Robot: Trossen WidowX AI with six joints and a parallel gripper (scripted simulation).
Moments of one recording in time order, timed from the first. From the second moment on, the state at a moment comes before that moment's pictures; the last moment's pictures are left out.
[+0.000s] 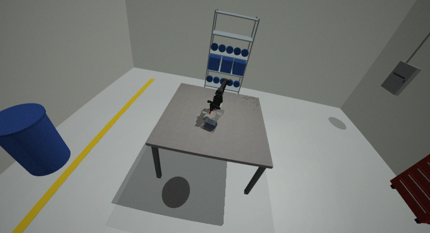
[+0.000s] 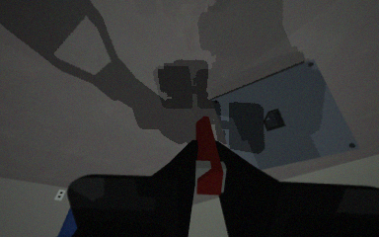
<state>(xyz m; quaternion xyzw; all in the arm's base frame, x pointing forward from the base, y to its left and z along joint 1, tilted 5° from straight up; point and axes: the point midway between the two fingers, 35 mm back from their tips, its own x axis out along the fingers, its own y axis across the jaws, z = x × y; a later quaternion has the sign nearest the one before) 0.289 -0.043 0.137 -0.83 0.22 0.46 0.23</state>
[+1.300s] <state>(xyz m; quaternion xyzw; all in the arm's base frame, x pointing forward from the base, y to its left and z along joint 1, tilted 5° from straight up) 0.284 -0.014 0.139 -0.89 0.16 0.39 0.16</state>
